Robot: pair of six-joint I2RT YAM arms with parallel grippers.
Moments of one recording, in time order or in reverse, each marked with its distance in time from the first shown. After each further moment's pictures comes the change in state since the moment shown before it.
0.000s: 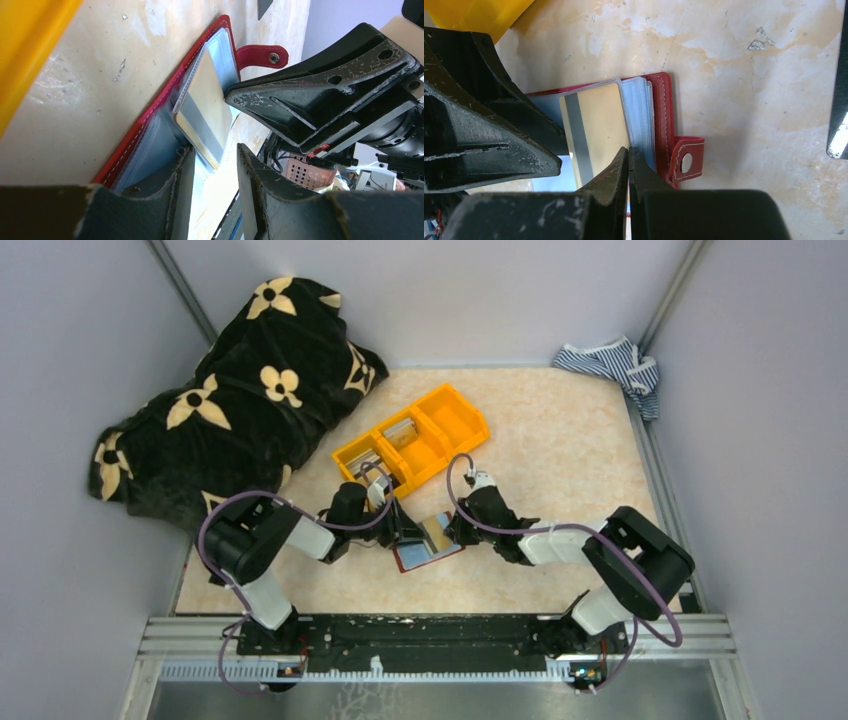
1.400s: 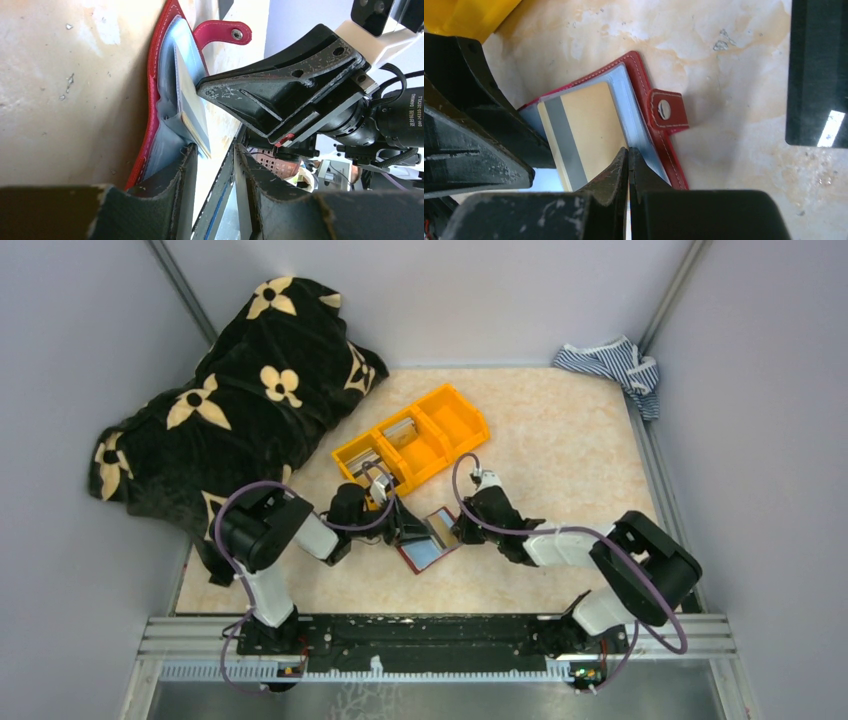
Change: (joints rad) left arm 0.003 0.102 -0.013 0.264 0.080 -0.178; right arm -0.014 -0.030 -0.014 -0.021 0.032 -0.014
